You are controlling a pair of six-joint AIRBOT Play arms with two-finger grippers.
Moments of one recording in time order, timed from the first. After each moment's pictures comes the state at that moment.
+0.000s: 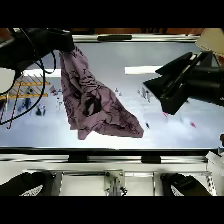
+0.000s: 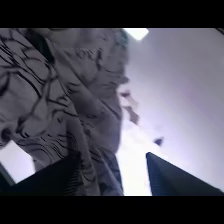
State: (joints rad) left arm -0.53 -1.15 1.58 1.73 -0.58 -1.74; right arm 0.39 -0.87 1.57 -1.15 1.27 1.13
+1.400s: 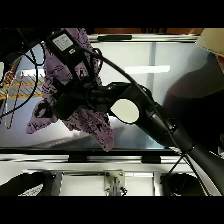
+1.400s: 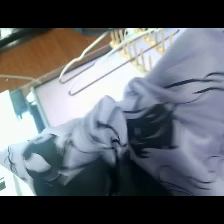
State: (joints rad) left arm -0.46 -1.16 1.62 1.76 -0.58 -1.63; right arm 0.93 -1.31 1.56 -1.14 0.68 1.33
